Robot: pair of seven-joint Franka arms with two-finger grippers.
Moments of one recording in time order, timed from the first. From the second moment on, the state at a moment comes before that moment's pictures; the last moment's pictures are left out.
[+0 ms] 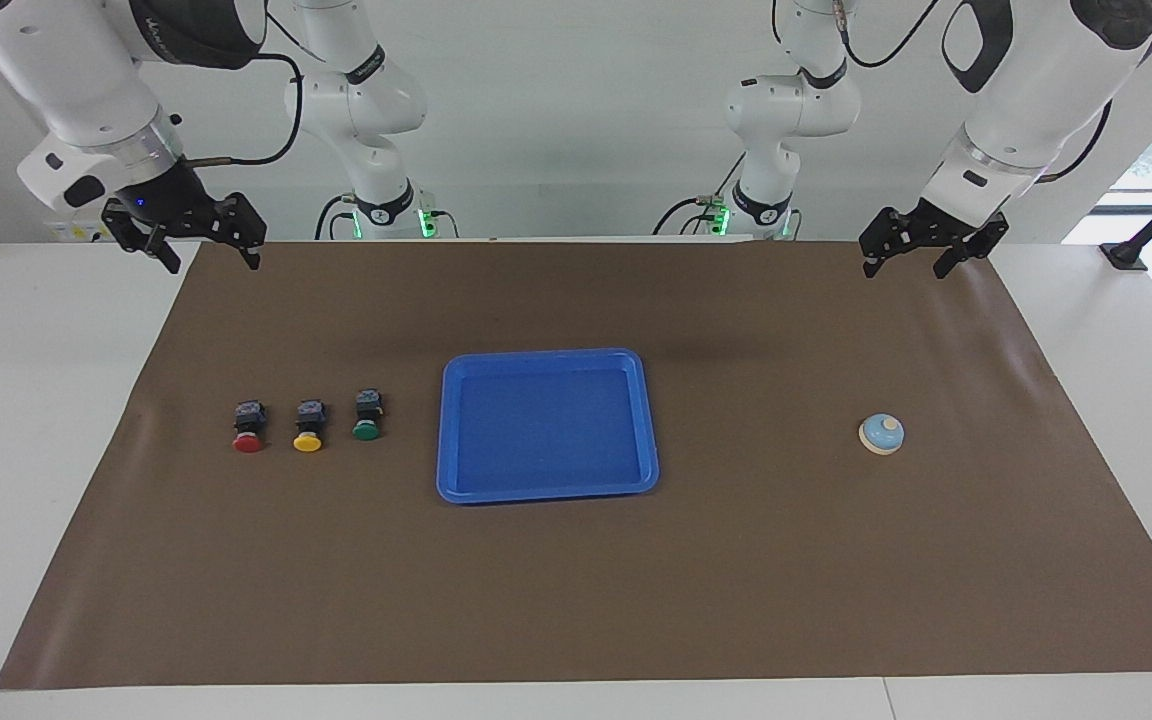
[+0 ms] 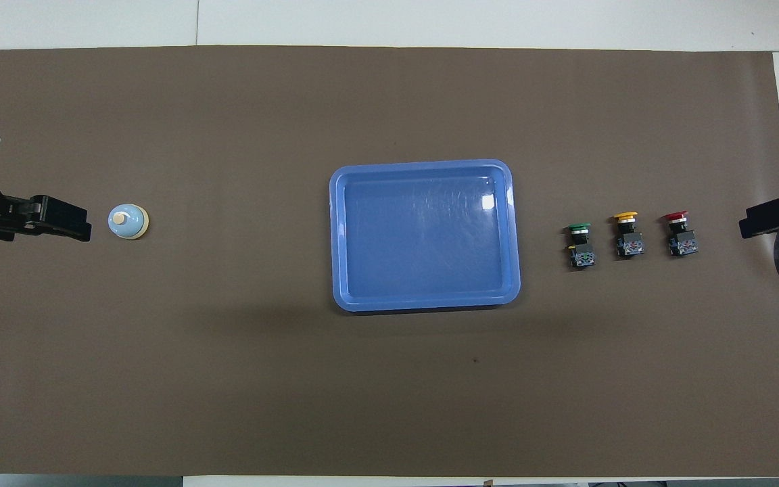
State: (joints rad) left arm -0.08 -0.04 -0.01 -1.65 -0.02 1.54 -0.01; right arm 0.01 -0.03 -0.09 -1.62 -0.02 1.51 -0.13
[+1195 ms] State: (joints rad) left arm -0.07 0.19 0.11 -1.85 -0.02 2.03 0.08; right arm 0.01 -0.03 -0.09 -1.62 -0.02 1.51 -0.13
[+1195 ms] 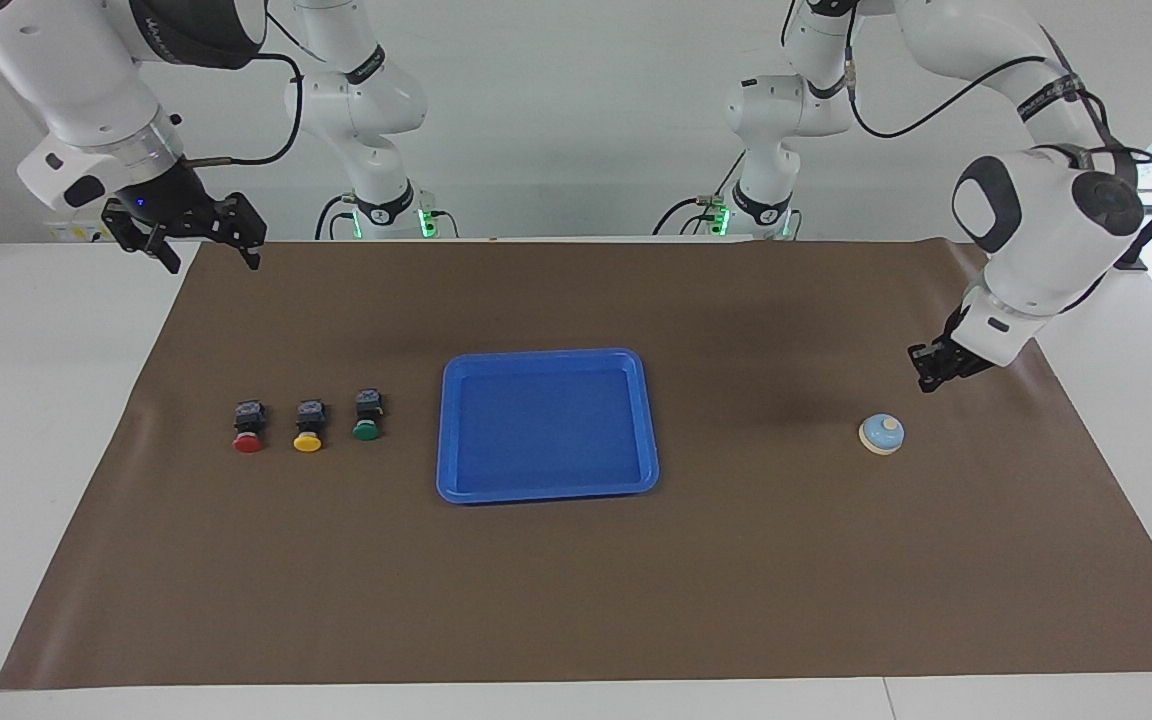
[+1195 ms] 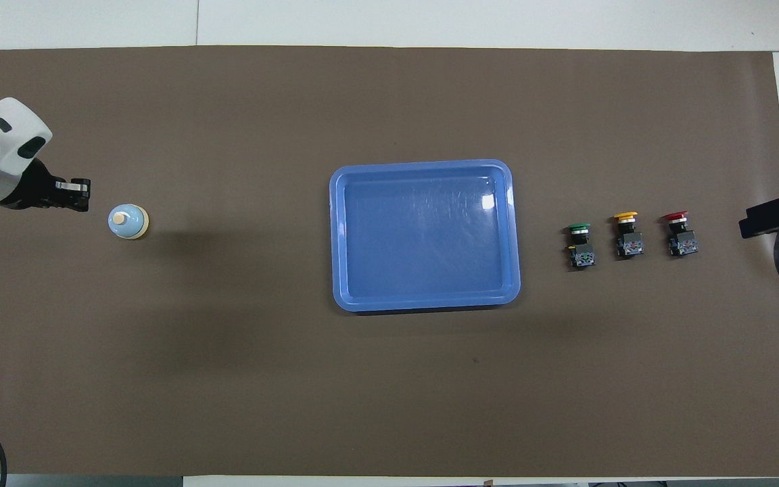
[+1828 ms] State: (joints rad) left arm -0.07 0.21 0.11 -2.05 -0.02 2.26 0.08; right arm 0.01 -0.03 -0.09 -1.62 -0.02 1.51 -0.13
